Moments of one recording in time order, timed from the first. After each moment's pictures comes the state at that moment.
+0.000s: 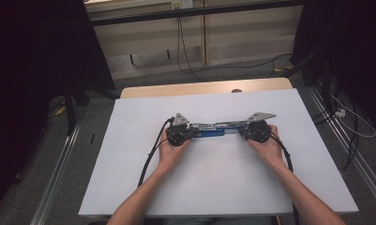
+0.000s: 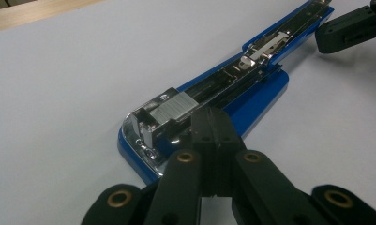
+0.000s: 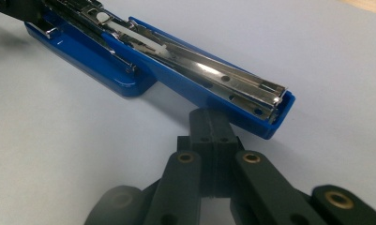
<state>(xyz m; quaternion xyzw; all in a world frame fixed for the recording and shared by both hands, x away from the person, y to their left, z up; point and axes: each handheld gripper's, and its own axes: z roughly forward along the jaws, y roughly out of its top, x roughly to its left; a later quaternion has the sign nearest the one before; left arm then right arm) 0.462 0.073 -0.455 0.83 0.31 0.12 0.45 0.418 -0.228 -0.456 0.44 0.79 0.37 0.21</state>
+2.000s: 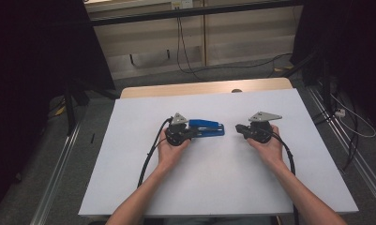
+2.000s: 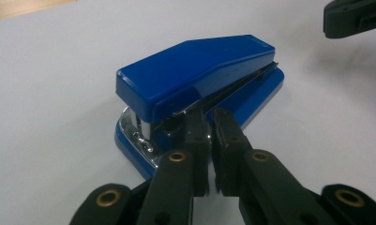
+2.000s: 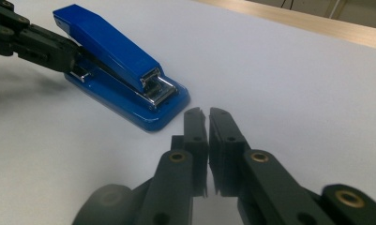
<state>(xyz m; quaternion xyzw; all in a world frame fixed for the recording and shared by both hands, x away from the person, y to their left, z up) 0.459 0.074 -0.452 0.83 0.31 0.10 0.45 0.412 -0.229 -0.450 0.44 0.75 0.45 0.21</state>
